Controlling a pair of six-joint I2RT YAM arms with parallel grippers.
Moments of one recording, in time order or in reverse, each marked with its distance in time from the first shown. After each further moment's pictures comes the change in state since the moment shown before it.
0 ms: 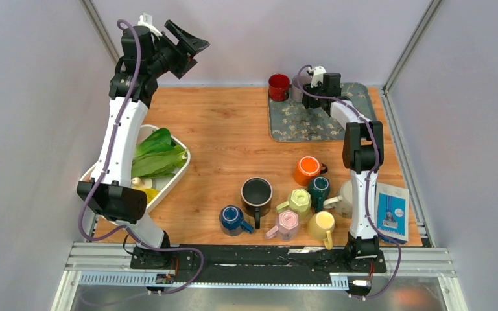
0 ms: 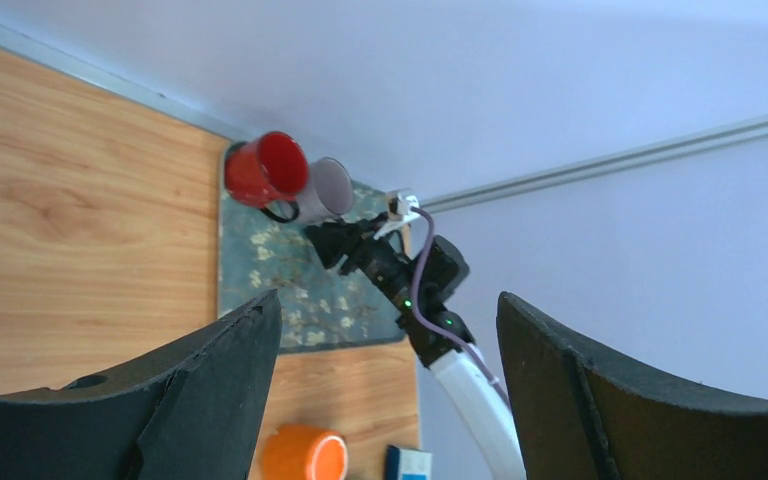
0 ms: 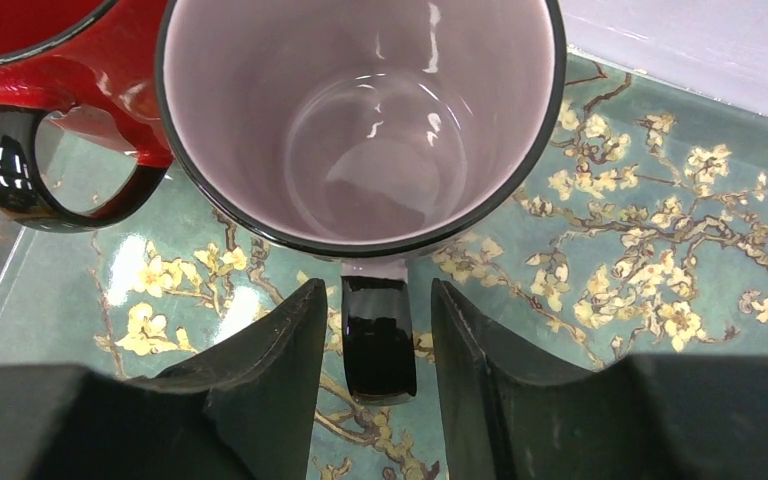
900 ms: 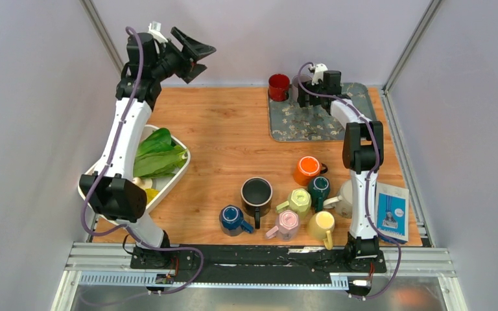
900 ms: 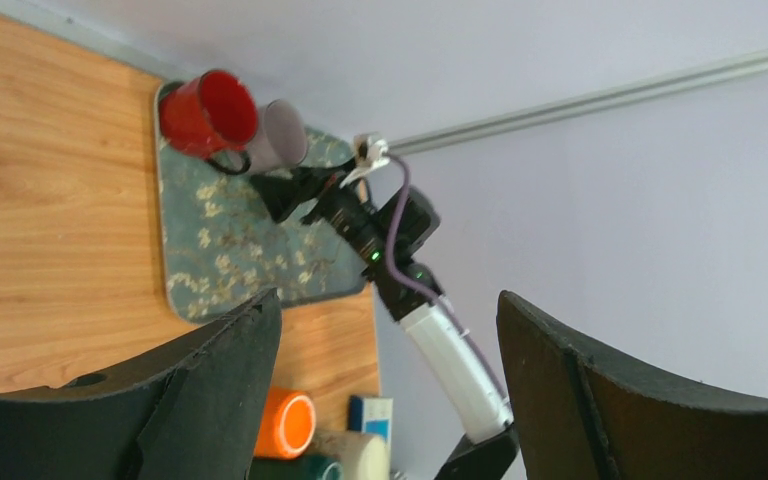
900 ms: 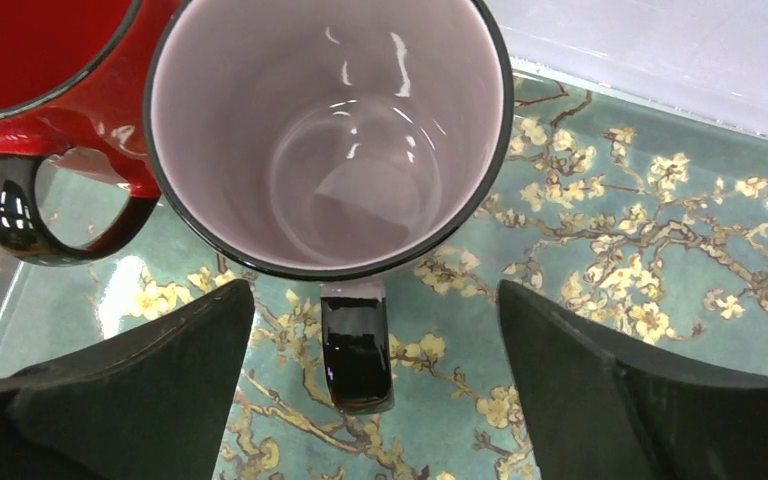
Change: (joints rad) left arm 0.025 0.031 -0.073 0.132 0.187 -0.138; right arm 0.000 0.000 0.026 0.000 0.026 0.029
